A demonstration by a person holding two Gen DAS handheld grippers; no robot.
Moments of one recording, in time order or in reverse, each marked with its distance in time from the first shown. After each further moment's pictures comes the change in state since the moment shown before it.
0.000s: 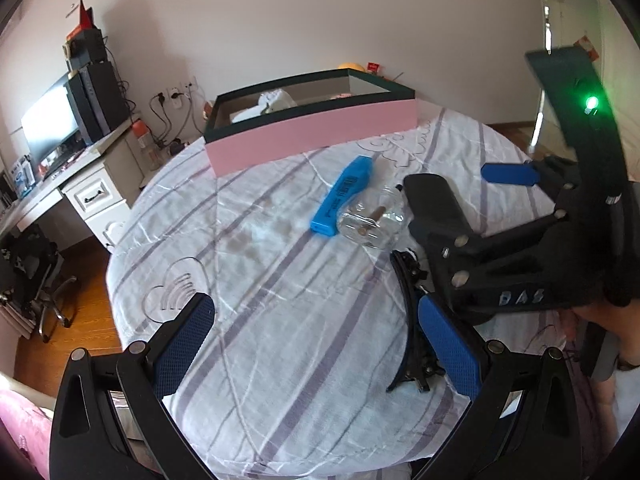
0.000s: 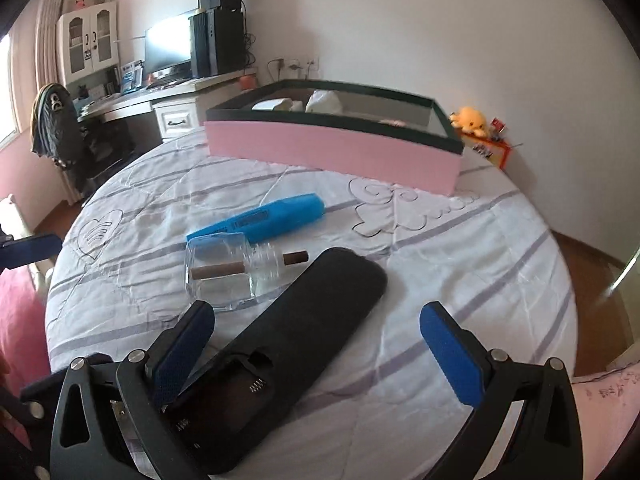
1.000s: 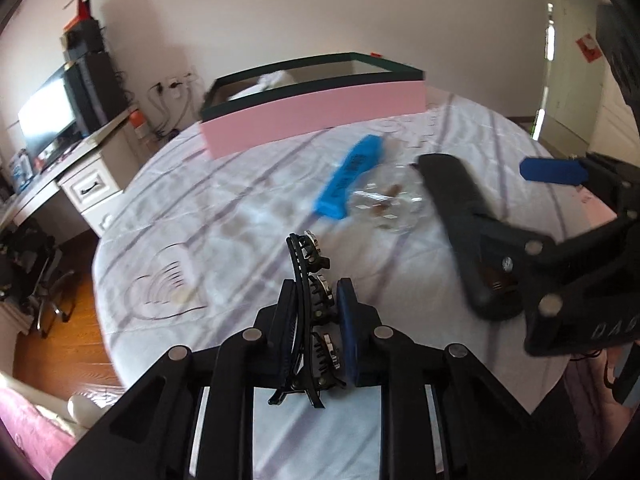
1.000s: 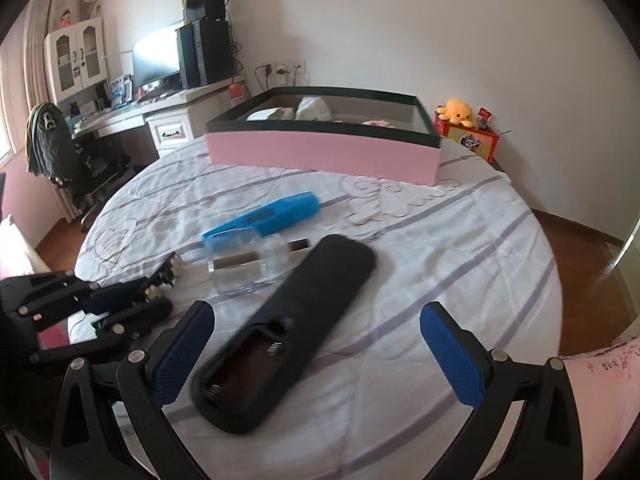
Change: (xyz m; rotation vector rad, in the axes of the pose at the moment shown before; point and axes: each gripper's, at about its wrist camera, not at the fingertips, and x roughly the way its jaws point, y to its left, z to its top) left arm 0.023 0.012 -0.008 -0.011 0.028 0.018; right arm -0.015 0.013 -0.005 0.044 0.040 0.007
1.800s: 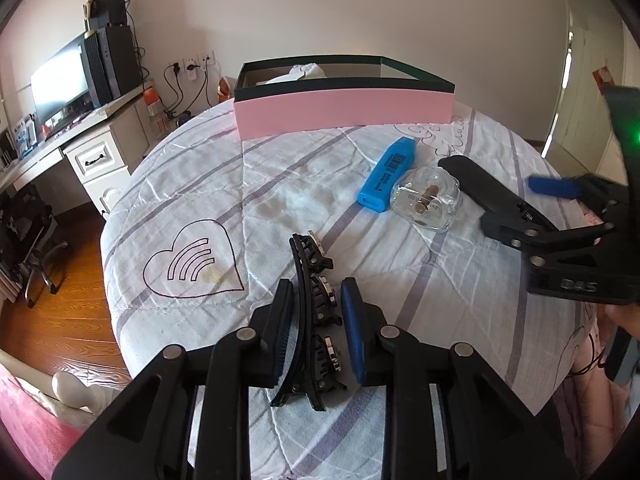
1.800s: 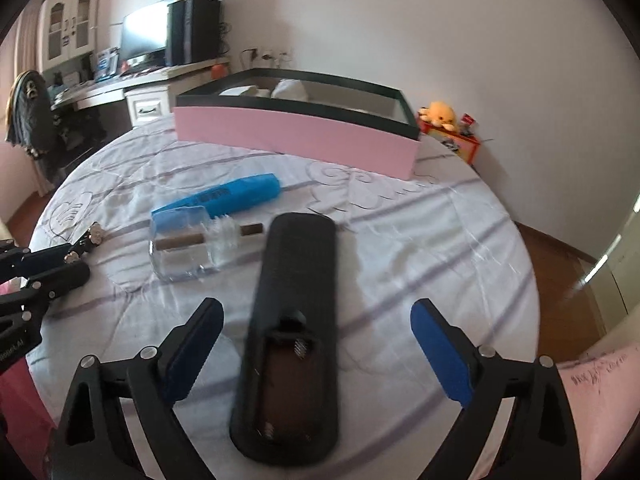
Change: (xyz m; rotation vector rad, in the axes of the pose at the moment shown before) left arm 0.000 0.026 -0.009 -0.104 0.003 -0.029; right arm 0.026 -0.016 0.001 -0.081 0.034 -0.084
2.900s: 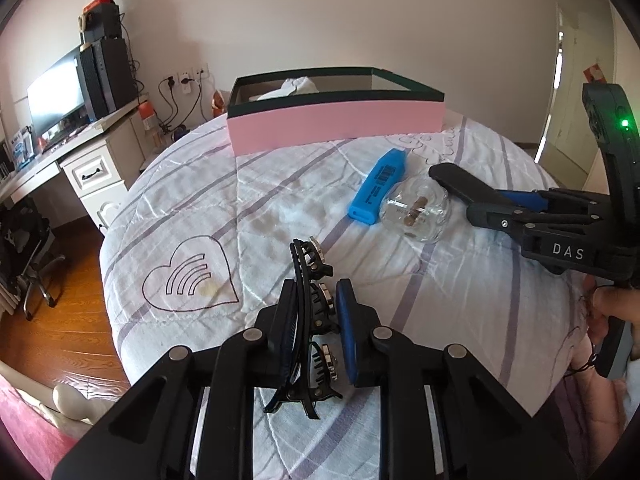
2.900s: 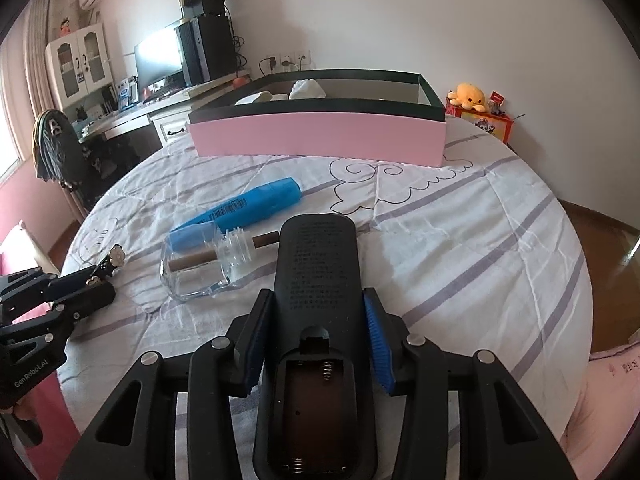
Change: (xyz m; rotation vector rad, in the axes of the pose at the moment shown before) left arm -0.006 -0.003 0.003 0.031 -0.047 -0.013; right arm 0.003 -0.018 -0.004 0.133 -0.036 0.168
